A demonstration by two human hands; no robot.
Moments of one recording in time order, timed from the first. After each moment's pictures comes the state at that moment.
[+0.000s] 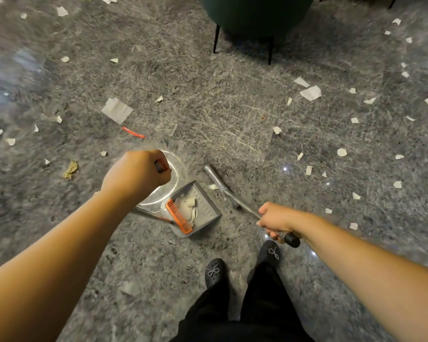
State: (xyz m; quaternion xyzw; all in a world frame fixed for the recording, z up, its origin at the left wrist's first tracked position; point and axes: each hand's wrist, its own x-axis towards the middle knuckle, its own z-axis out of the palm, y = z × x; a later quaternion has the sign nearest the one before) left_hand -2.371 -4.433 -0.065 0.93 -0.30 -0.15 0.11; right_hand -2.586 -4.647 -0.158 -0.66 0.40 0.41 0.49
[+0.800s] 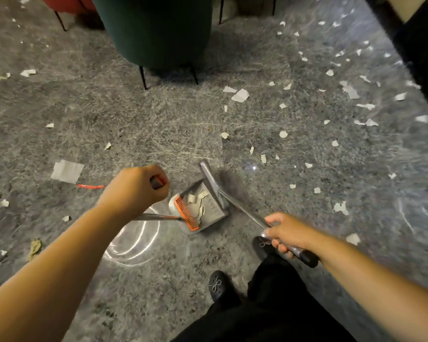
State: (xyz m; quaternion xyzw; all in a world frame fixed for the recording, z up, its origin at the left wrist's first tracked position) left_hand -2.424 -4.491 -0.027 0.85 -0.49 -0.16 0.15; right_hand -2.724 -4.622 -0.112 -0.51 0.57 0.18 0.62
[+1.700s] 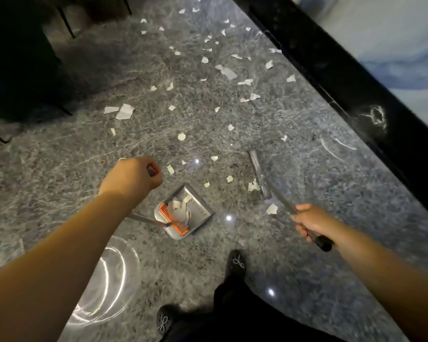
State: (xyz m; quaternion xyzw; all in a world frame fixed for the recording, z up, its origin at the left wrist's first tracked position) left_hand -2.685 -4.811 -0.066 0.76 -0.61 -0.22 0.07; right_hand -3.083 -4.786 -0.128 -0.35 0.77 -0.02 0.53
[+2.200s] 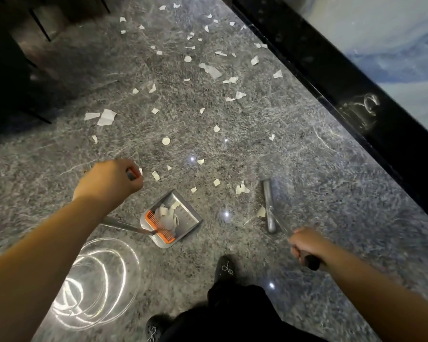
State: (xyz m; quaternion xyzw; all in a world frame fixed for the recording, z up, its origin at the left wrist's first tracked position) left_hand -2.723 -4.869 -0.070 0.76 -0.62 -0.20 0.03; right_hand -3.145 -4.794 -0.143 -0.27 0.79 0.05 0.55
